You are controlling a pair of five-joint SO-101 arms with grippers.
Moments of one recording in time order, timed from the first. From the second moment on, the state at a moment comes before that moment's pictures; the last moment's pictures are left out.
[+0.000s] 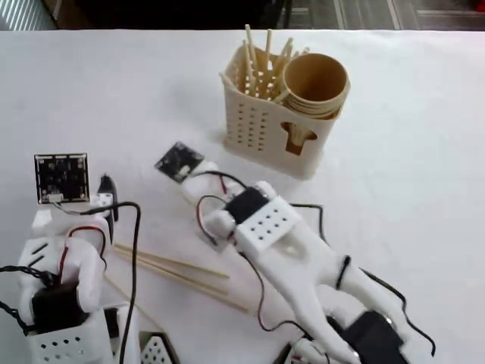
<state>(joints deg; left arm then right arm) -17.4 -82.4 62.2 61.1 -9.6 -43.0 -19.9 34.1 63.2 13.3</state>
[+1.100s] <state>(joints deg) 2.2 -40.3 40.7 86.6 -61.1 -15.0 -33.3 49.6 46.6 2.5</state>
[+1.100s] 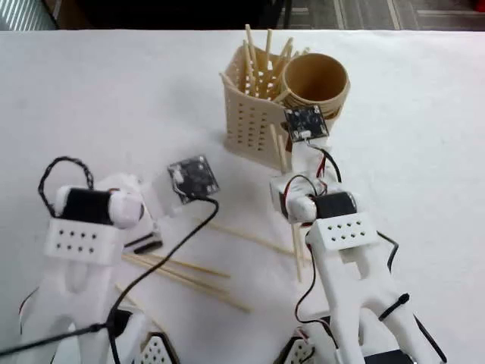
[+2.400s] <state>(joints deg) 17.5 -4.4 50.2 66.9 -58.9 -13.5 -33.3 49.6 46.6 2.5</state>
